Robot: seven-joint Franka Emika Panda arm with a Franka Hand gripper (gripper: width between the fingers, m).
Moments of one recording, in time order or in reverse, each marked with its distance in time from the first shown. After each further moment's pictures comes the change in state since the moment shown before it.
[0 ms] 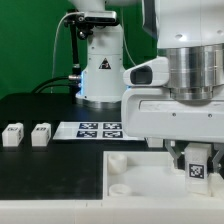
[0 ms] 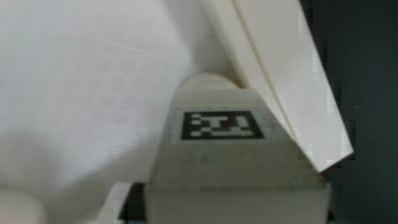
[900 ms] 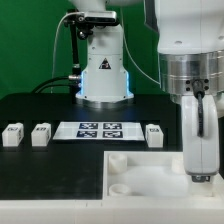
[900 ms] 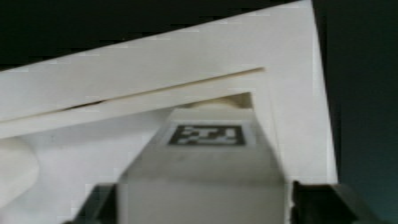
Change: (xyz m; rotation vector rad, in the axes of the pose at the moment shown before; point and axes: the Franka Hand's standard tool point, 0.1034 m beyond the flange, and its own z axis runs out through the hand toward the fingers) arm -0.004 0.001 0.002 -0.072 -0.056 1.011
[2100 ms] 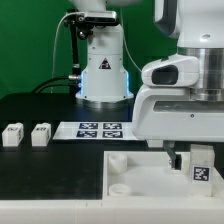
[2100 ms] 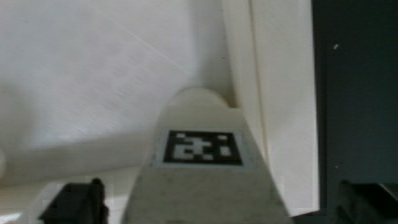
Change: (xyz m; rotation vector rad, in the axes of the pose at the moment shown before) arm -0.012 0.000 -0.001 0.001 0.123 -1.551
